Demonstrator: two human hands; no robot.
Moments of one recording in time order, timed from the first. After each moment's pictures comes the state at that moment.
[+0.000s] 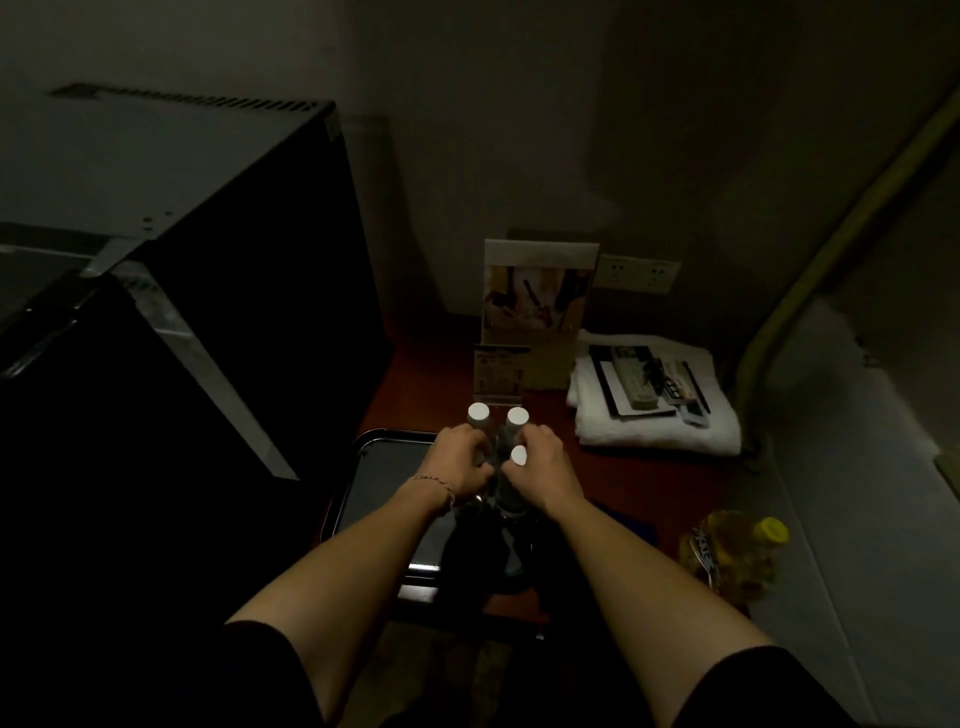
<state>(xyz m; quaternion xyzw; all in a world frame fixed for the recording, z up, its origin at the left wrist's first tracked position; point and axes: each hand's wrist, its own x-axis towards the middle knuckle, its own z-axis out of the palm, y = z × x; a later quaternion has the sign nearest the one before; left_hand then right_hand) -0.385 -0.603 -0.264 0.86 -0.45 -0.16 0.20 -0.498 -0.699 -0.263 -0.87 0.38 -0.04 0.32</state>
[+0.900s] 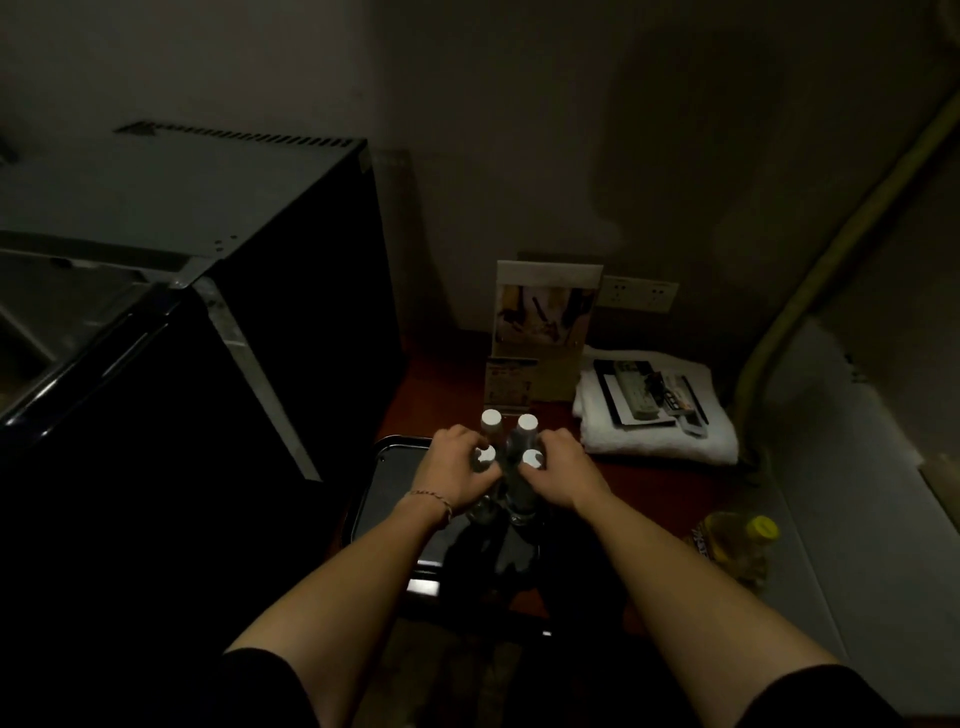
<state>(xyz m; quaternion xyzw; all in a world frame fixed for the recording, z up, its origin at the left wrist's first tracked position) -0.399 -0.558 -0.240 0.86 -0.42 -0.10 0.27 -0.521 -0.691 -0.219 -0.89 0.36 0.02 0.29</state>
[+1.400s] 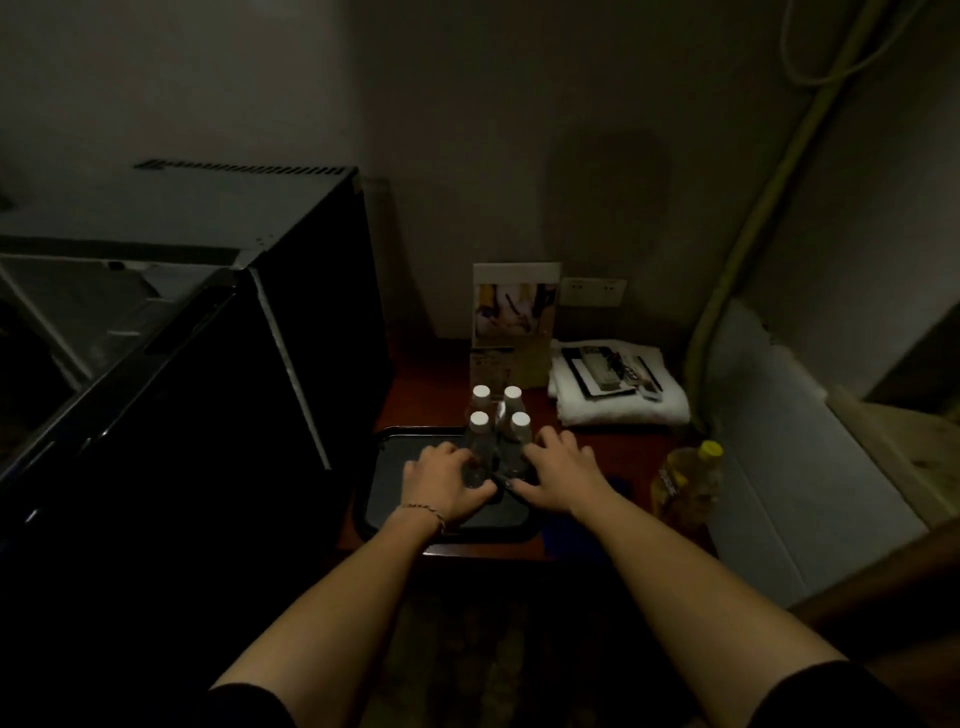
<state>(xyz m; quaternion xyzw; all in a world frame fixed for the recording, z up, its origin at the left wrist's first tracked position) -0.462 -0.462 -0.216 0.88 -0.44 -0.10 0.14 -0.596 -0.587 -0.177 -0.94 0.32 0.11 0.09</state>
